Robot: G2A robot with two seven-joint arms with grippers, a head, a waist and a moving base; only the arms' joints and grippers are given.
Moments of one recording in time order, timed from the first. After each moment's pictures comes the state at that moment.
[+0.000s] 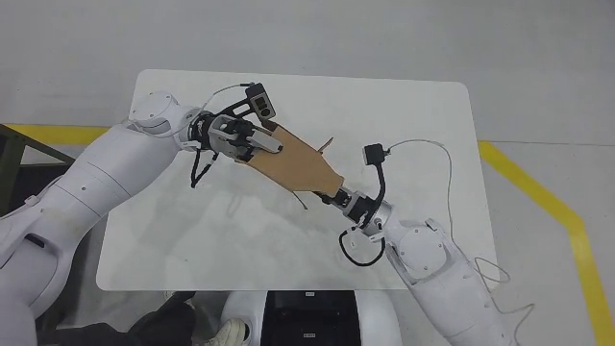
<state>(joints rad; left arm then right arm) 0.51 -0.79 -0.44 -1.27 -1.42 -0.14 -1.54 -1.40 -1.28 1.03 -1.74 -0.04 -0.29 0.45</state>
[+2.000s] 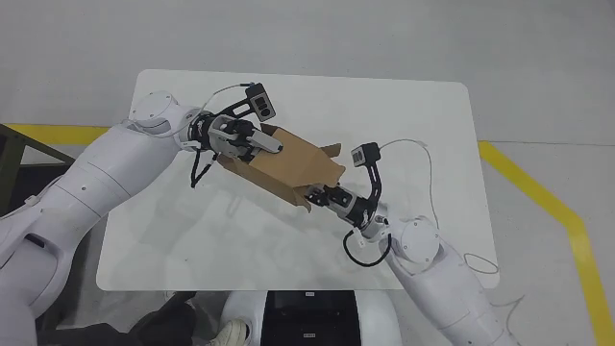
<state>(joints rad) 0.51 -0.79 -0.44 -1.27 -1.42 -0.14 -1.54 -1.35 -1.29 0.98 -1.64 0.29 -0.38 0.57</state>
